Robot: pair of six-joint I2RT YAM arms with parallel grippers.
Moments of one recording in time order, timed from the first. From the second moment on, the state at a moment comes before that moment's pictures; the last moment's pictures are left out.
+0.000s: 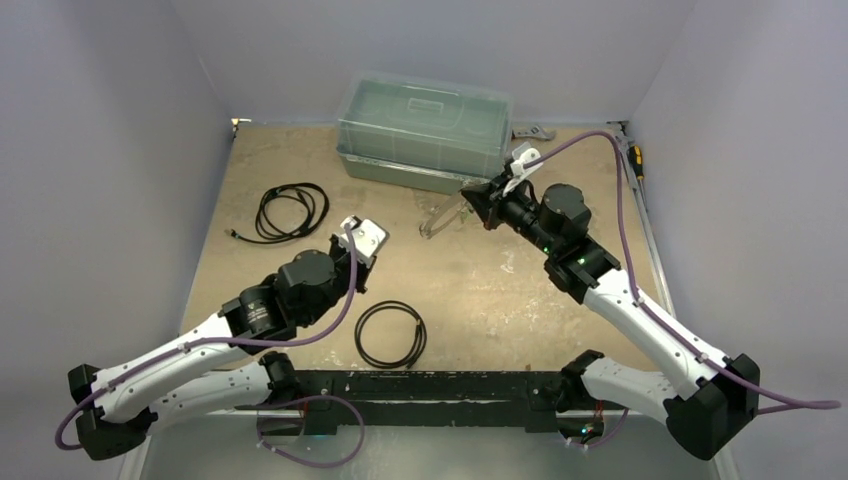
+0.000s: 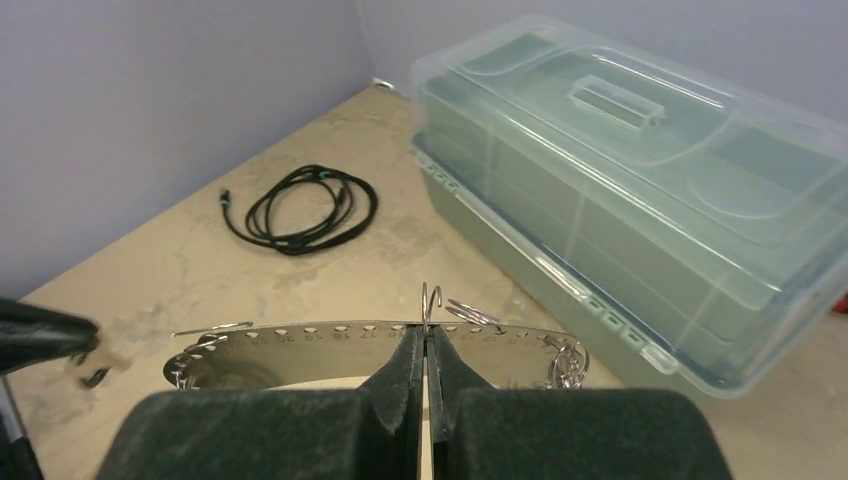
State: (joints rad) left arm -1.06 0.77 0.82 -0.32 -0.46 0.07; right arm 0.57 1.04 0.90 0.11 -0.15 0.11
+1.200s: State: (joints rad) left arm -0.80 0.77 0.76 -0.18 -0.20 -0.19; right arm 0.68 1.02 0.85 0.19 -0.12 0.06
